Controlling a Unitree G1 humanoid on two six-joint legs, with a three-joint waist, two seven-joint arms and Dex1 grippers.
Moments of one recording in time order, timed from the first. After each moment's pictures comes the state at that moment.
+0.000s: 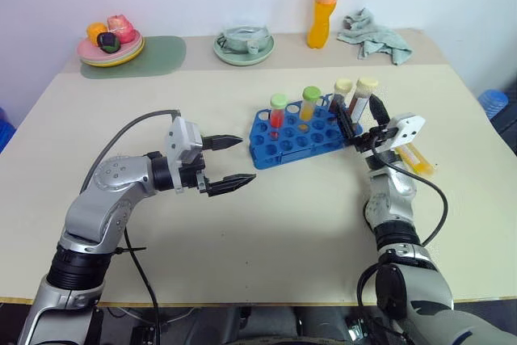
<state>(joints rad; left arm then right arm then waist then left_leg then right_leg) -0.34 0.60 -0.02 -0.29 -0.53 0.42 -1.00 -0.58 -0.24 -0.31 0.69 0.40 -0.50 0.70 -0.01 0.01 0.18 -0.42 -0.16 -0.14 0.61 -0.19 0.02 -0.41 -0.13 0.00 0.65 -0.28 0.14</state>
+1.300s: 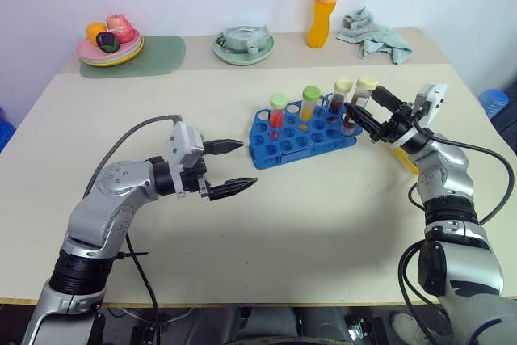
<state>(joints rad) -0.31 0.59 -0.02 -0.31 -0.54 0.43 -0.99 -0.73 -0.50 -0.28 0.79 0.47 -0.11 1.13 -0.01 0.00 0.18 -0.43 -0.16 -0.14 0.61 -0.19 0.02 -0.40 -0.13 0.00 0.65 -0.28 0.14</state>
